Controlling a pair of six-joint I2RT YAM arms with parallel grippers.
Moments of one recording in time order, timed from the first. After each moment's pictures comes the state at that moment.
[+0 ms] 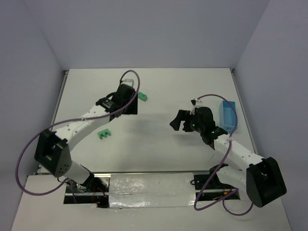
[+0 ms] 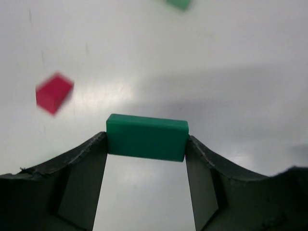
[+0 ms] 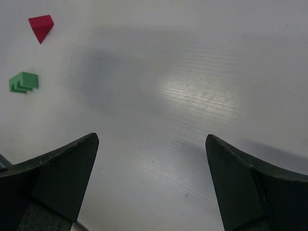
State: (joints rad) left arm -0.57 1.42 1.09 -0.55 -0.31 -0.48; right arm 0.42 1.09 0.51 0.03 -0.20 0.49
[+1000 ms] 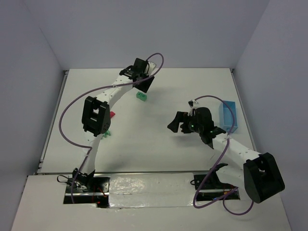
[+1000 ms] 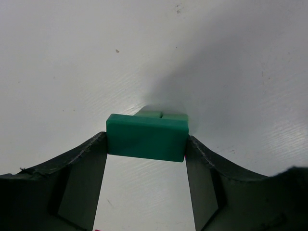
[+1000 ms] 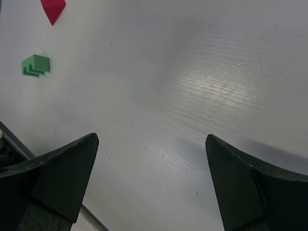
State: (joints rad) left arm -0.44 2.29 2.11 -0.66 -0.10 0.12; right arm 0.37 1.12 0.48 0.08 -0.31 0.50
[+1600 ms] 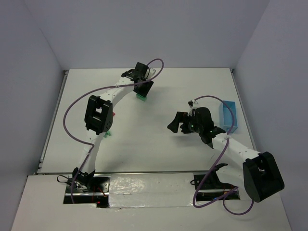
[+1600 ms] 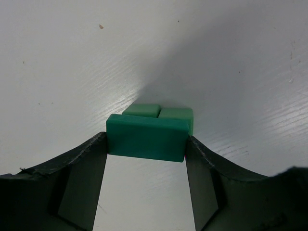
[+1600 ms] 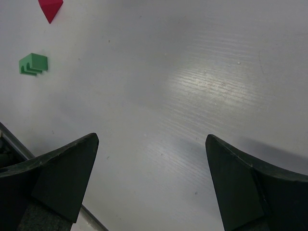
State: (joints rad) left arm -0.43 2.36 2.11 -0.69 -0.09 0.12; right arm 0.37 1.13 0.48 0.09 -0.31 0.50
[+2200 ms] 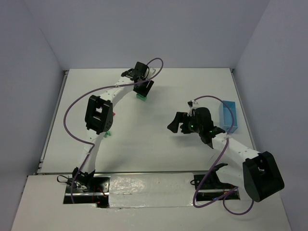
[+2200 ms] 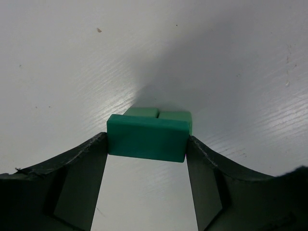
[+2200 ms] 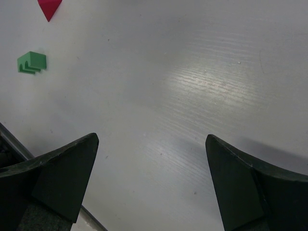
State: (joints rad) left arm -0.43 2.38 2.14 -0.70 -0.07 0.12; right arm 0.38 1.14 0.48 0.09 -0.31 0.49
